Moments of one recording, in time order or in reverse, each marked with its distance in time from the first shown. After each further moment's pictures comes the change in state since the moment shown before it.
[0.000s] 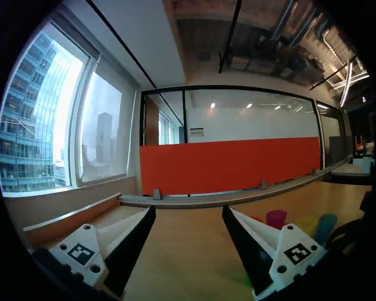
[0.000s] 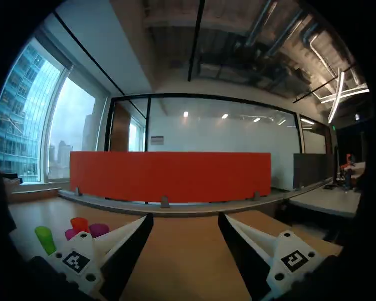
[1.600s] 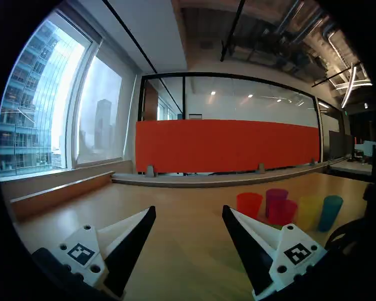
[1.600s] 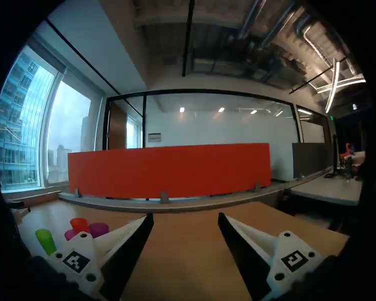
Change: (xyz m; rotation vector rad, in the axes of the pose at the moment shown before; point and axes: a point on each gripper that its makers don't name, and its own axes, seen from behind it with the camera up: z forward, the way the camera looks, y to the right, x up) left arm -0.081 0.017 0.010 -0.016 -0.086 -0.040; right arm -0.018 0.004 0.006 -0.006 -0.027 0.047
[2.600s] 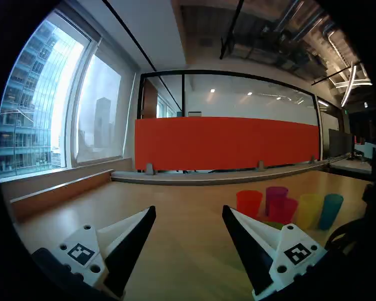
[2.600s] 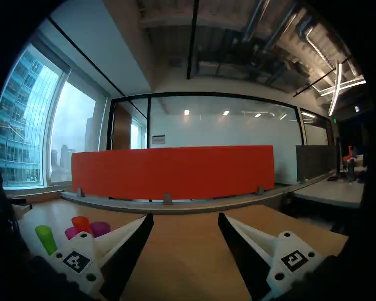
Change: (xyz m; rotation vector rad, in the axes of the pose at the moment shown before) left arm -0.003 0.001 0.001 -0.003 -0.013 0.003; right arm -0.005 -0.003 0.003 0.029 0.020 -0.013
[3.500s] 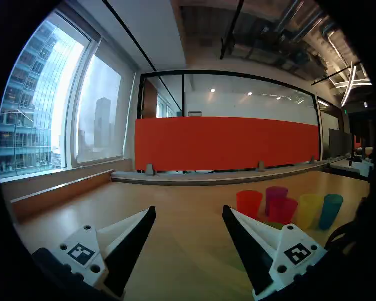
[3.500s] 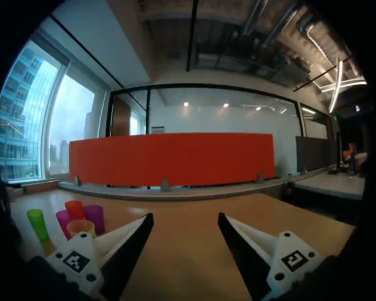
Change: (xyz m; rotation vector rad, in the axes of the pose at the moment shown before) left arm 0.000 -0.001 0.000 0.000 0.000 0.000; right arm -0.054 0.008 0.008 -0.002 -0.048 -0.008
